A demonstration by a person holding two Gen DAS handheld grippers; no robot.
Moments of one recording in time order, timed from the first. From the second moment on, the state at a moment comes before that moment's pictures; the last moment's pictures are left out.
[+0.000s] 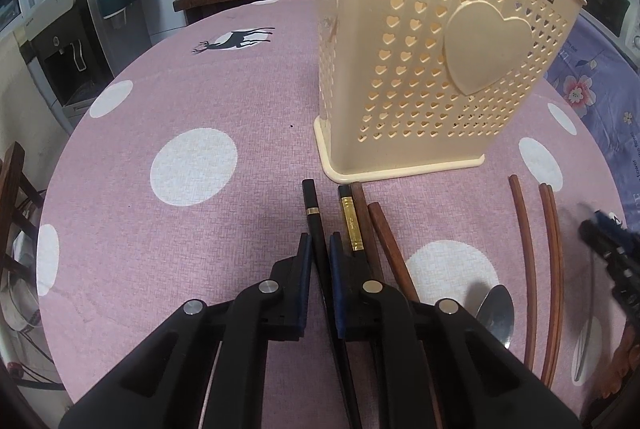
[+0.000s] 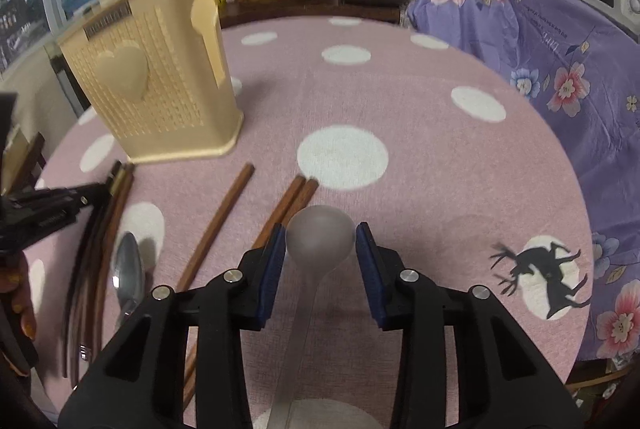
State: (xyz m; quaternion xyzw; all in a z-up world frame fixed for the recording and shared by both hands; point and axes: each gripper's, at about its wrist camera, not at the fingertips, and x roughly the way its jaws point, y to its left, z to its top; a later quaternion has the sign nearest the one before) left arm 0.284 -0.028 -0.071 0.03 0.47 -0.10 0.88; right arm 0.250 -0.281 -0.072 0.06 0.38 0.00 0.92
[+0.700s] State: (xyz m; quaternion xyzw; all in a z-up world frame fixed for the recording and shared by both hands) left arm 0.290 -0.028 -0.073 0.02 0.47 -0.10 0.88; right arm 0.188 -0.292 -0.013 0.06 0.27 0.03 0.96
